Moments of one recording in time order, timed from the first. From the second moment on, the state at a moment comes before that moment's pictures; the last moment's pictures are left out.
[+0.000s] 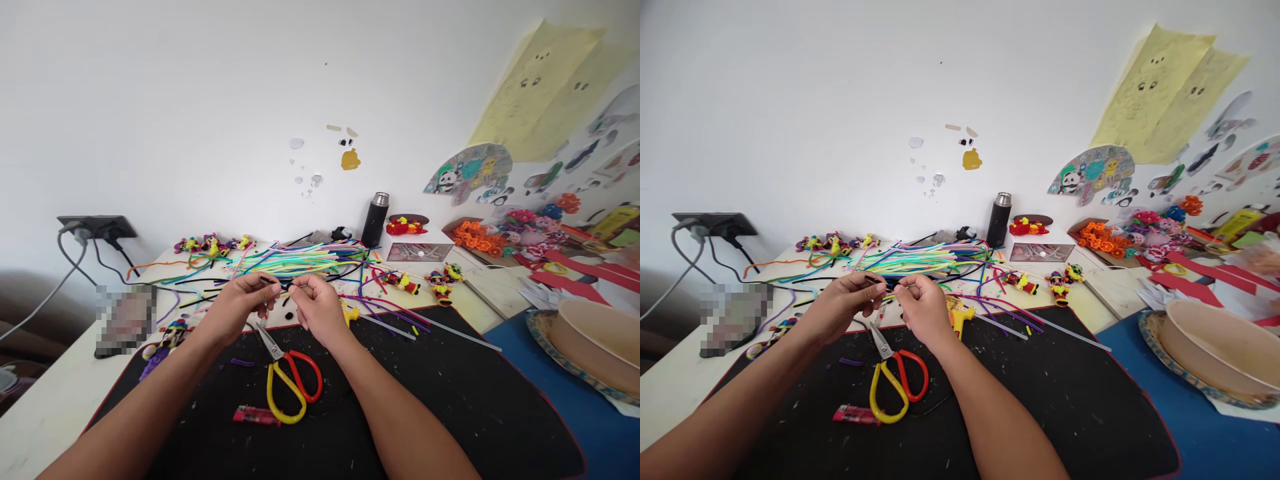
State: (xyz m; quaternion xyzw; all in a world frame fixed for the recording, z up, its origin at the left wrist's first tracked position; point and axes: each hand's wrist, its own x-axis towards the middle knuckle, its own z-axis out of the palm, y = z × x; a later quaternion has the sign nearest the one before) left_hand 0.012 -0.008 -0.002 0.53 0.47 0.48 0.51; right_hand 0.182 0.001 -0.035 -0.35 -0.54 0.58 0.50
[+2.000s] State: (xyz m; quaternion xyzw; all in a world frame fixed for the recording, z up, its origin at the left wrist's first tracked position) left_hand 0.014 -0.011 0.000 0.53 0.48 0.46 0.53; right_hand 0.182 0.000 -0.034 -0.35 -0.54 0.58 0.50
